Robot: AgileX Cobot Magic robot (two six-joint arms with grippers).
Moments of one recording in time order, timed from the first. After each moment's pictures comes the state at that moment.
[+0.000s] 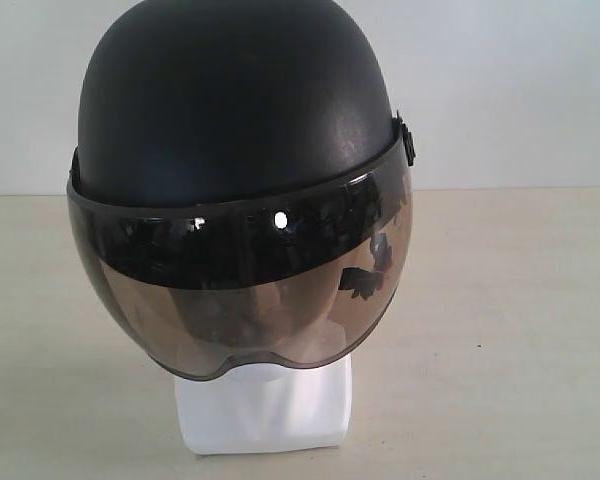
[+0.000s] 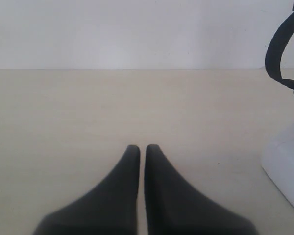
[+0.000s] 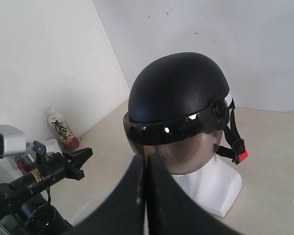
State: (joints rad) left arm -0.03 0.00 0.00 0.02 0.29 -0.01; right arm 0.57 0.25 -1.27 0.25 1.21 0.21
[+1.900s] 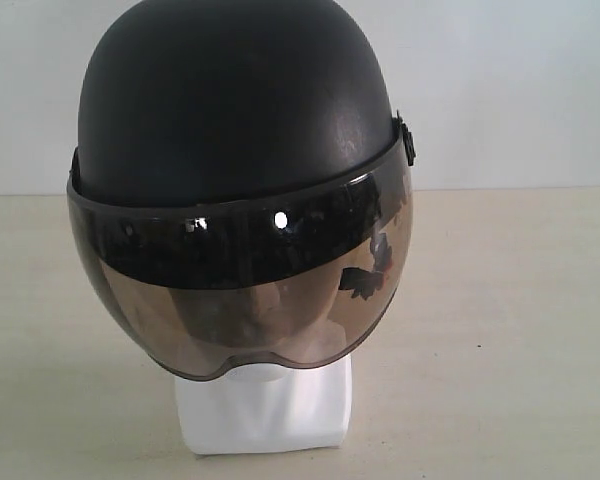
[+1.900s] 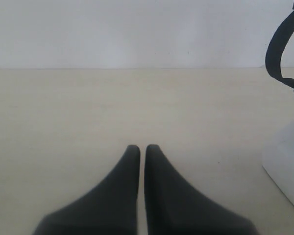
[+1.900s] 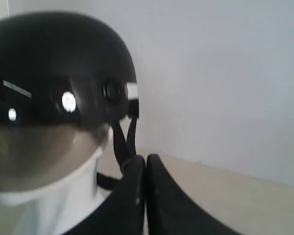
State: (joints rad) left arm -0.03 0.00 0.00 0.02 0.29 -0.01; right arm 0.57 0.28 -0.11 0.13 -0.21 -0.15
